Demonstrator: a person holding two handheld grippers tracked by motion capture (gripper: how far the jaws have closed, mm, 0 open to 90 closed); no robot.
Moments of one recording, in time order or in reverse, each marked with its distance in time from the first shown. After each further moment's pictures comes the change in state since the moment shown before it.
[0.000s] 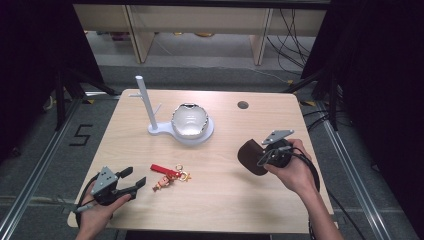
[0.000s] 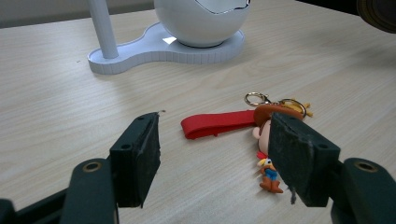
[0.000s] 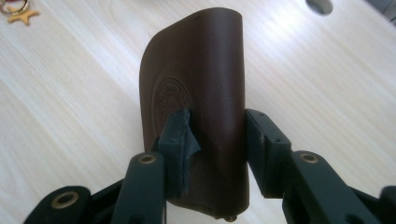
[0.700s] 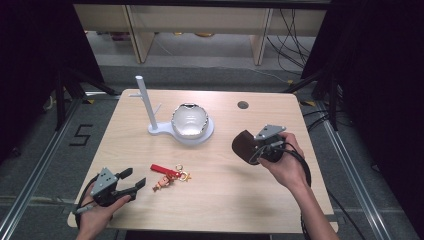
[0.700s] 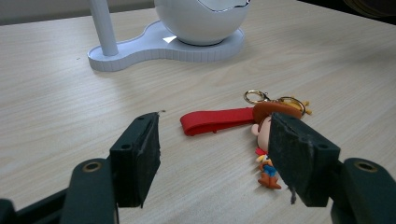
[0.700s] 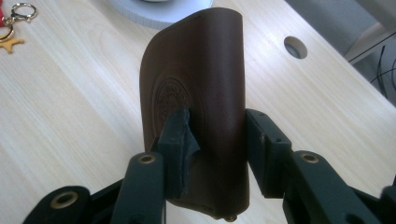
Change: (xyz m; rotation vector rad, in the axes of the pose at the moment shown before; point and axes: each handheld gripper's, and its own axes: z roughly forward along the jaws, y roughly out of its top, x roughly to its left) left arm 0.000 -0.003 -0.002 0.002 0.001 -0.006; right arm 0.005 0.021 0.005 -0.073 -0.075 -0.075
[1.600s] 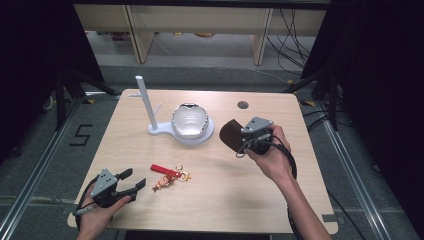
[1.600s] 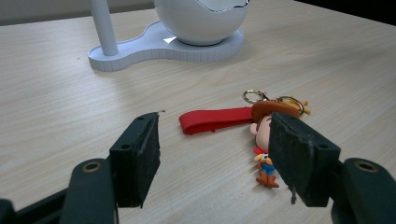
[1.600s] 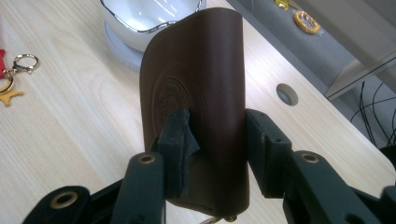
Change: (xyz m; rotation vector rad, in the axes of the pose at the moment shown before) left arm -0.002 -0.001 0.000 -0.014 -0.004 -0.006; right arm 0.009 0.034 0.012 -0.115 -0.029 -0.054
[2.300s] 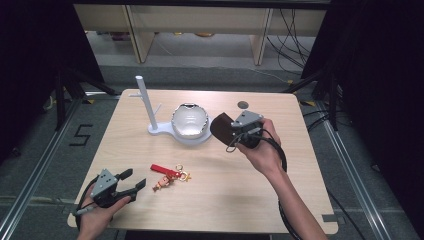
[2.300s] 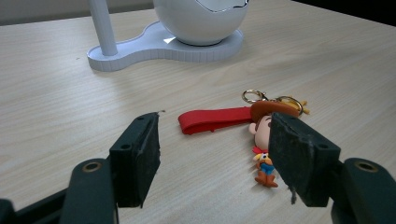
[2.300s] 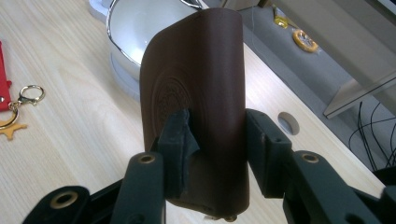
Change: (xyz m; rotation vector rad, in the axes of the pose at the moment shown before) left arm 0.000 0.000 0.000 0.000 -0.002 0.001; right arm 0.006 0.026 0.010 -0.056 -0.015 -0.021
